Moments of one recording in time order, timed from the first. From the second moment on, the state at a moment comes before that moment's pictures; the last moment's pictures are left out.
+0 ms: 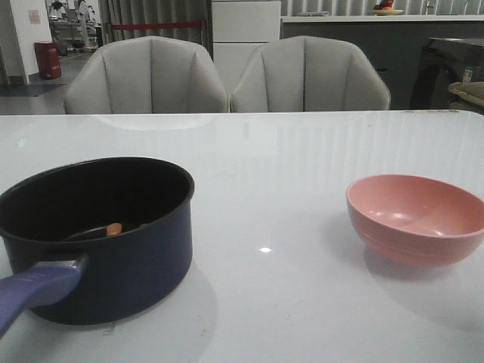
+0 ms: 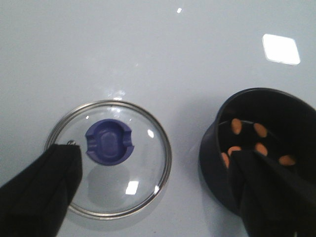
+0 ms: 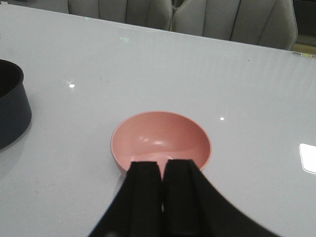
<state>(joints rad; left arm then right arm) 0.04 0.73 -0.71 -0.10 0.77 -0.12 0.20 0.21 -0.15 0.30 0.25 -0.32</state>
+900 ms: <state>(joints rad) 0.11 1.56 -1.09 -0.08 1.05 -0.13 0.20 0.21 -0.15 0.30 0.25 -0.32</state>
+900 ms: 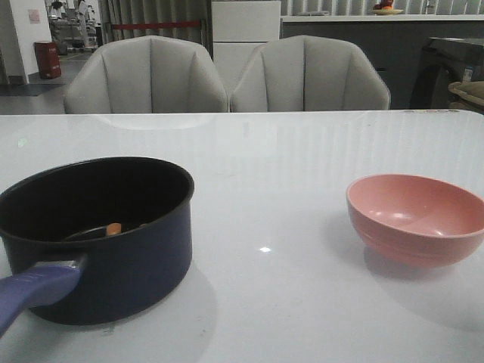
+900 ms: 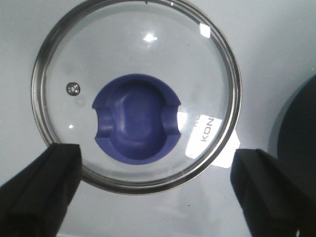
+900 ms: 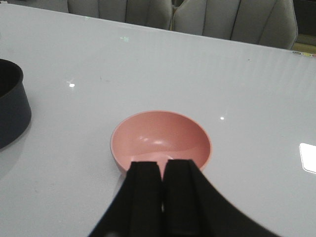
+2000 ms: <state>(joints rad) 0.11 1.80 -1.16 -0.07 1.07 -0.14 0.20 0.21 -0.15 0.30 0.25 -0.32</state>
